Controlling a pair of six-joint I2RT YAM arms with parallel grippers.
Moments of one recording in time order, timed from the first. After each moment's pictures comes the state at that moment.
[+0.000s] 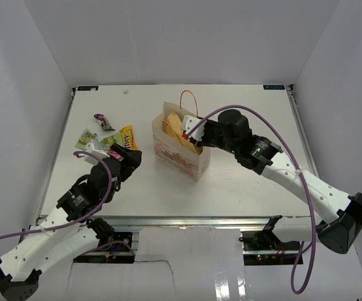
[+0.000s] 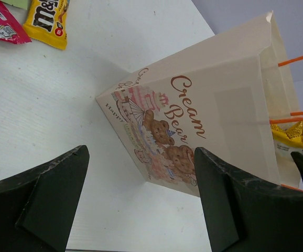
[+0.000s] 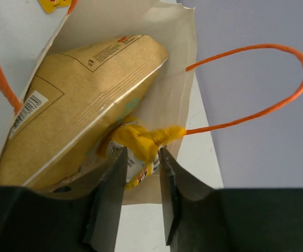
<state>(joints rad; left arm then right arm) -0.76 0.62 0.75 -0.59 -0.60 -1.14 0.83 1.24 1.22 -0.35 -0.02 -0.78</state>
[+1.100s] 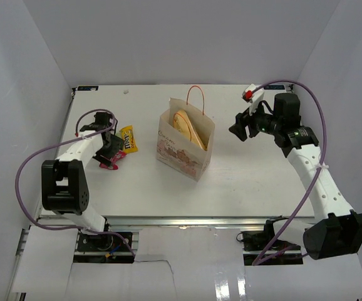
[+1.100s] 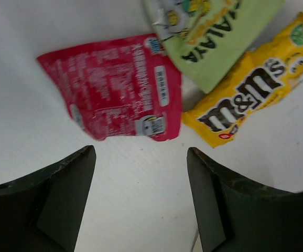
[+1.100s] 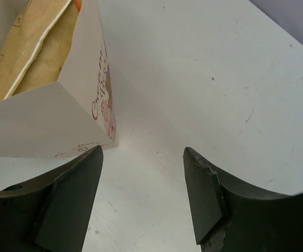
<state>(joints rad) -0.05 1.57 1.07 -0.73 -0.23 -1.13 0.21 1.20 1.20 -0.48 -0.56 -0.35</state>
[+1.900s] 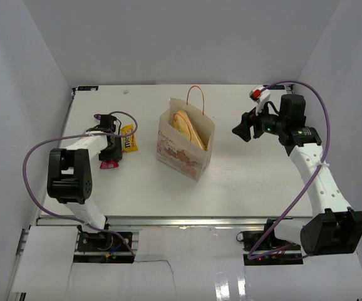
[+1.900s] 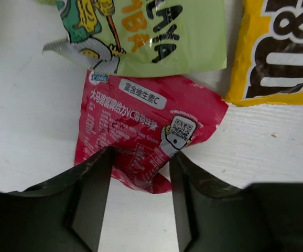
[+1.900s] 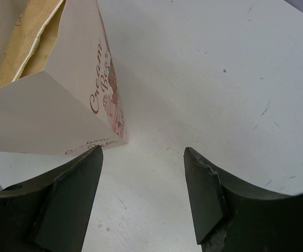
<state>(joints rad) -0.05 1.72 1.06 -0.54 -0.18 -0.12 0.11 1.21 1.16 -0.48 -0.68 -0.31</state>
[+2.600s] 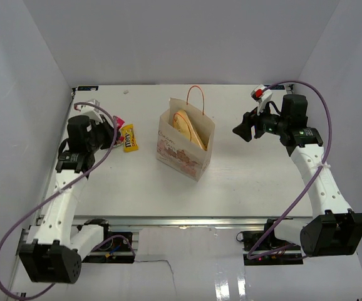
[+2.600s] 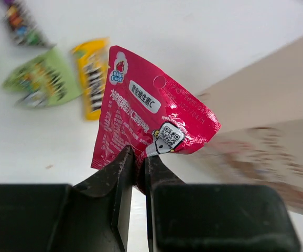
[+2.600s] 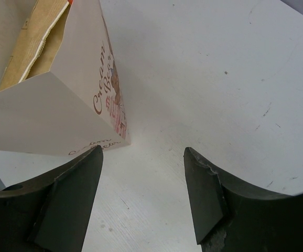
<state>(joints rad) -0.05 1.07 0.95 -0.44 0.12 -0.30 0.09 1.20 1.16 -0.48 -0.70 -0.29</state>
